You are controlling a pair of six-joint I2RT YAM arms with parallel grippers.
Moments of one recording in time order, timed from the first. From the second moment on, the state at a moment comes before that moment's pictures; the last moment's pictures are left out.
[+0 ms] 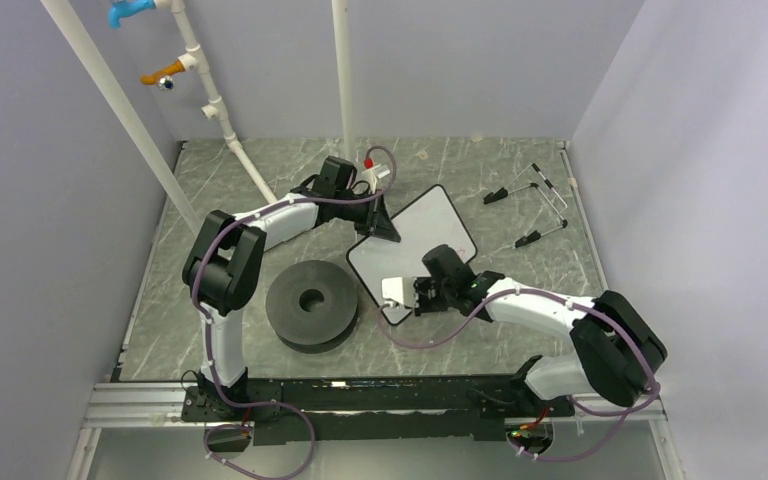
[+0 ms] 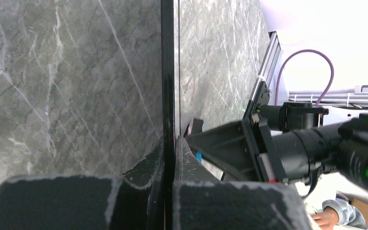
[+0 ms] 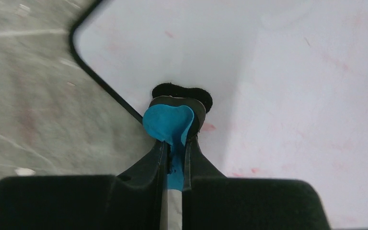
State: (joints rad) left arm -0.50 1.98 1.39 -0.14 0.88 -0.40; right arm 0.77 1.34 0.61 -0.18 -0.18 -0.93
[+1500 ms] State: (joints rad) left arm -0.53 2.00 1.38 -0.04 0.95 -0.48; right arm 0.77 1.25 0.56 -0.36 -0.26 -1.17
